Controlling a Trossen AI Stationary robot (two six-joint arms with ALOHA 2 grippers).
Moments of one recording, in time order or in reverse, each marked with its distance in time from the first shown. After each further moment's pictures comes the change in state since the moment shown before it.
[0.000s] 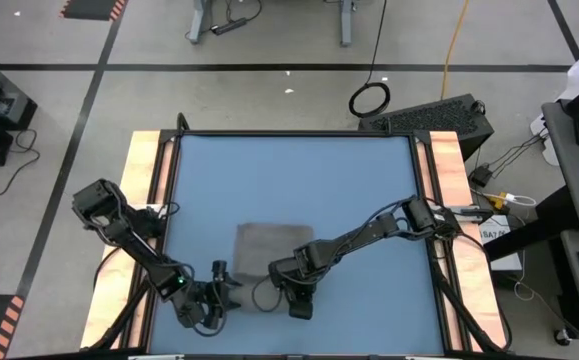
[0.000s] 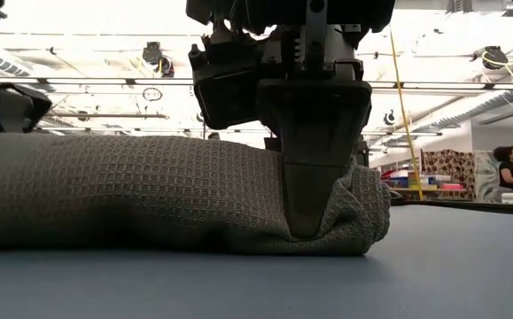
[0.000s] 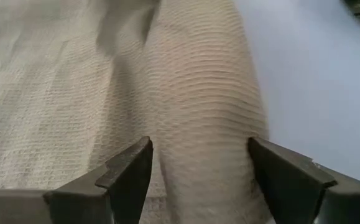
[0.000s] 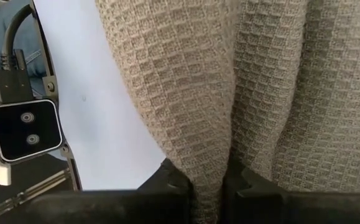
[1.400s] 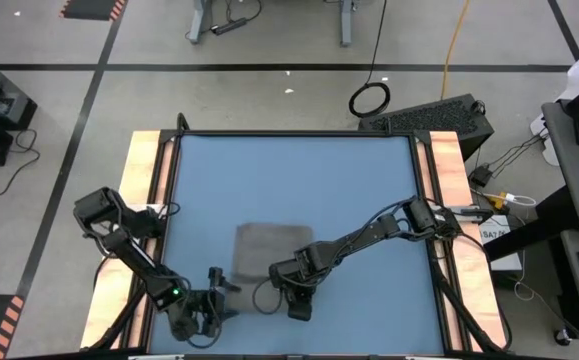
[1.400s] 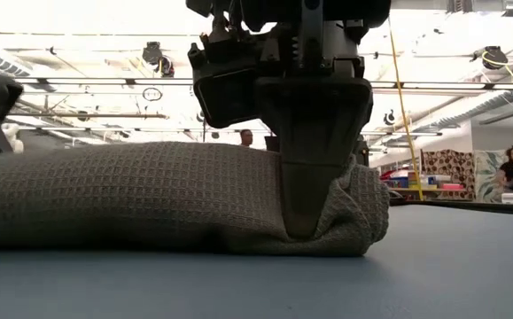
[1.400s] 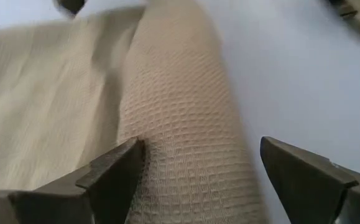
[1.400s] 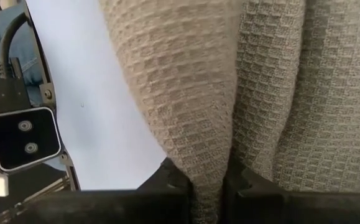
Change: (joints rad) left arm -0.082 0.070 0.066 -0.031 -0.118 -0.004; right arm 0.011 -0.003 0.002 0.006 0.034 0.042
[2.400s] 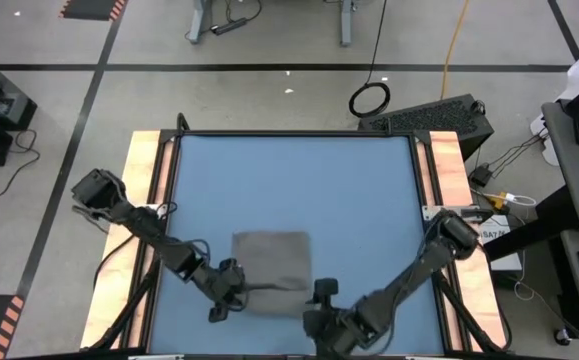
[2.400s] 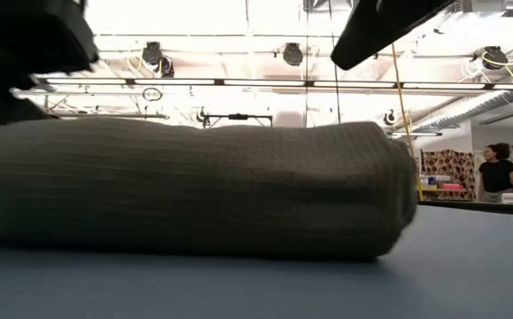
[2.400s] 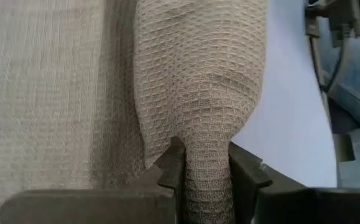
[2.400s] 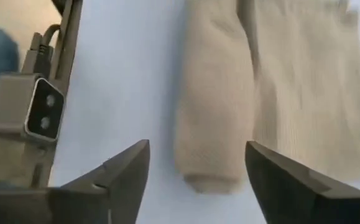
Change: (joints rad) left arm 0.326 -0.148 -0.010 -0.091 0.694 -0.187; right arm 0.383 -0.176 0.000 -0.085 0.877 -0.039
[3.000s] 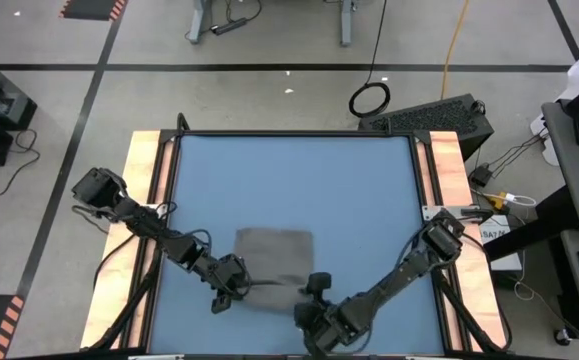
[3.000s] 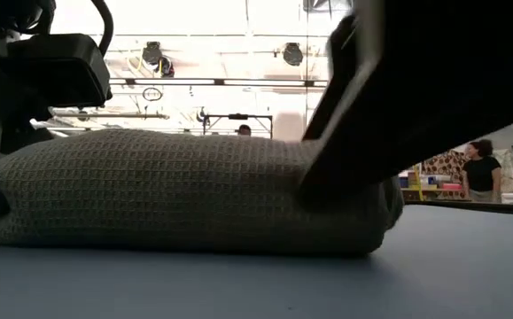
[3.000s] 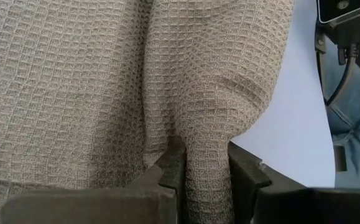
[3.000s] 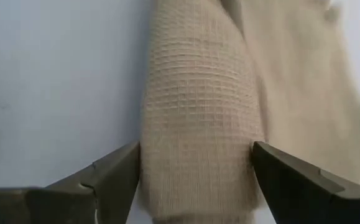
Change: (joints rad) left arm 0.101 -0.003 -0.106 0.139 0.131 -0.062; right arm -0.014 0.152 0.000 0.040 0.199 0.001
